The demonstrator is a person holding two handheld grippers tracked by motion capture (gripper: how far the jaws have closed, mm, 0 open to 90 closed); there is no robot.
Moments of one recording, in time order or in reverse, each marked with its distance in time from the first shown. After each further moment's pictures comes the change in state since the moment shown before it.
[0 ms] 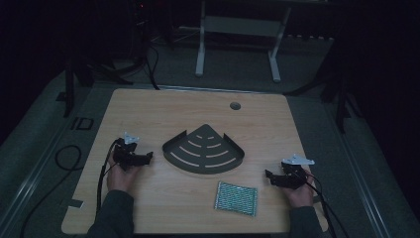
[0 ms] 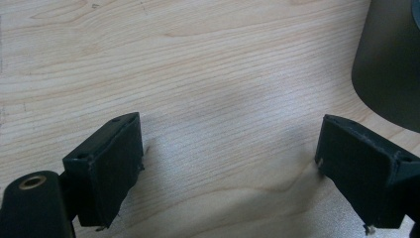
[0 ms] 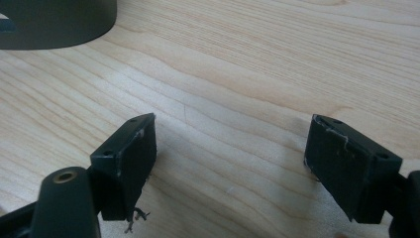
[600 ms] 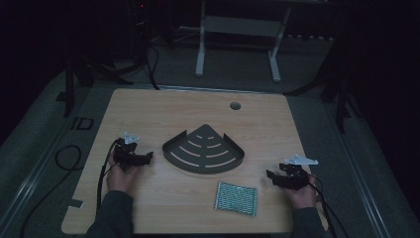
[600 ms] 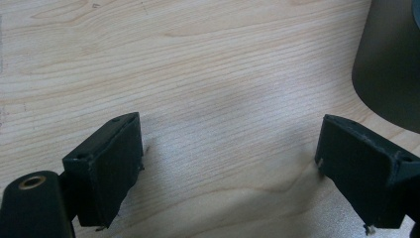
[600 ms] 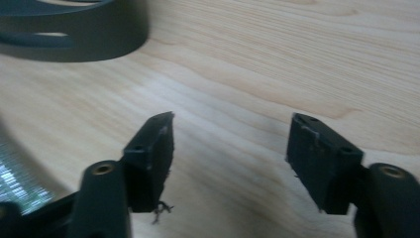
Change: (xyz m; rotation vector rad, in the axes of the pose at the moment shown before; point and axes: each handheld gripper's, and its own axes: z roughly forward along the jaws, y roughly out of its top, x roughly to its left) left arm 0.000 0.000 0.000 0.001 0.003 -0.003; right arm 0.009 0.007 -0.019 0.002 0.050 0.017
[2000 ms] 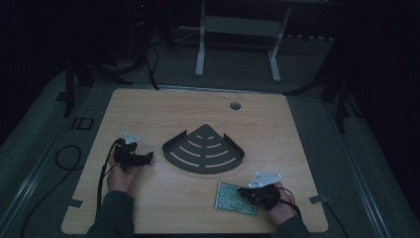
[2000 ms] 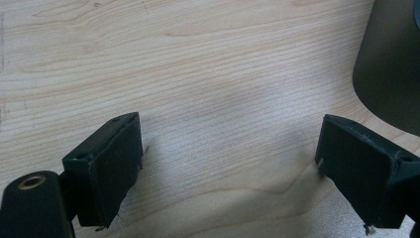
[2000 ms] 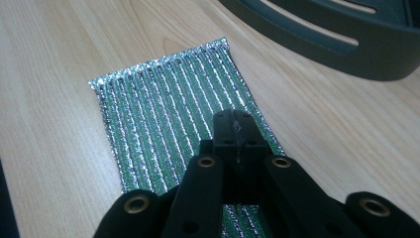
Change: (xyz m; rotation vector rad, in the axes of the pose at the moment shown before) left arm -0.002 0.000 0.000 0.001 0.010 -0.010; right arm 0.105 0.002 0.000 0.074 0.330 -0.353
